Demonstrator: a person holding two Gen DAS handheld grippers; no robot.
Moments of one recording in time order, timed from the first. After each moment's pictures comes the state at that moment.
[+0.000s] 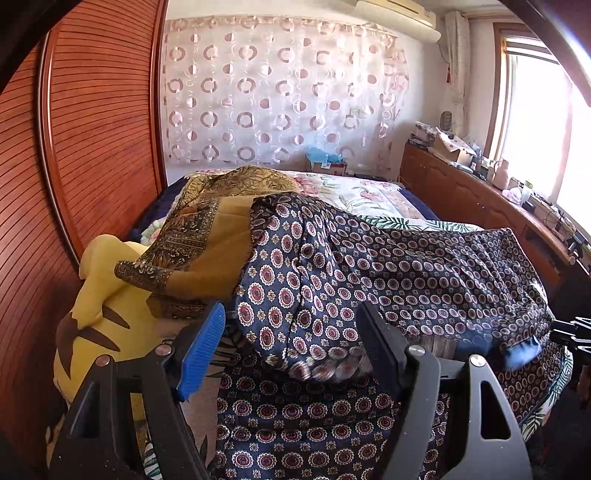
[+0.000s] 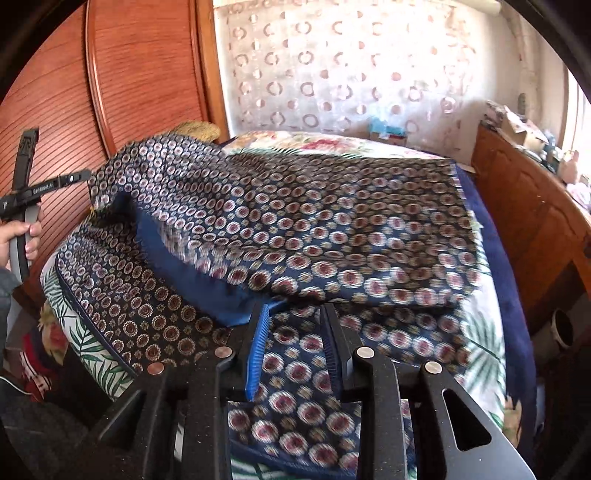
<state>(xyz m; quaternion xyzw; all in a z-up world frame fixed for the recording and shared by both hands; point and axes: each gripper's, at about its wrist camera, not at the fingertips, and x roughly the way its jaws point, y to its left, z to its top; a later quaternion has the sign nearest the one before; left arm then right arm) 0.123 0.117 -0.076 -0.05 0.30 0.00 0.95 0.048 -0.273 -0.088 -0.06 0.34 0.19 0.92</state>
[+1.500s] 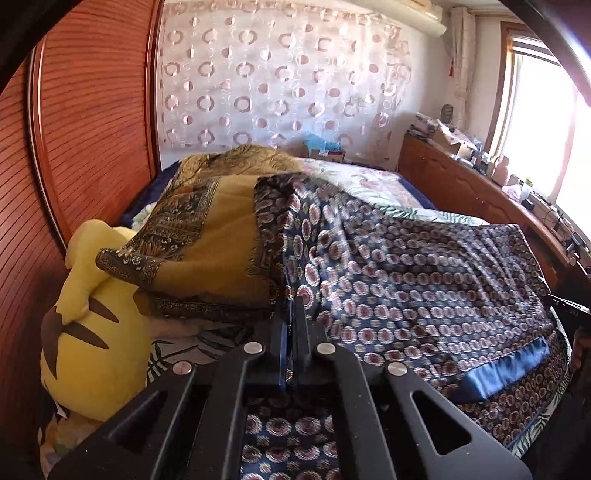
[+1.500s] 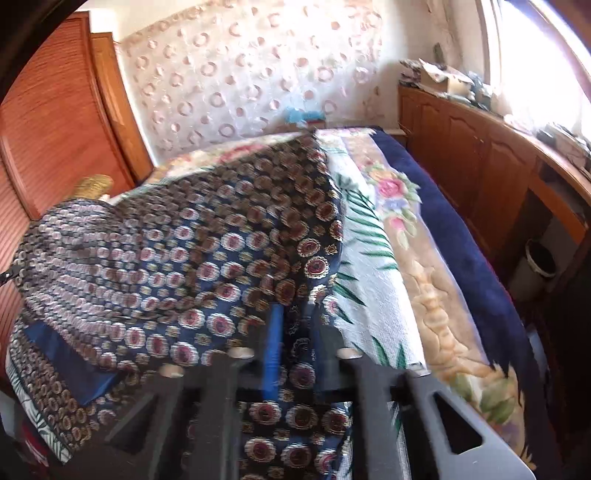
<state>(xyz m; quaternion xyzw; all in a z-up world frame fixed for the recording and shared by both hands) 0.145 0.130 -0.093 -0.06 0.32 -0.02 0.95 0.106 -0.345 -0.096 0.04 0.36 0.08 0.93</state>
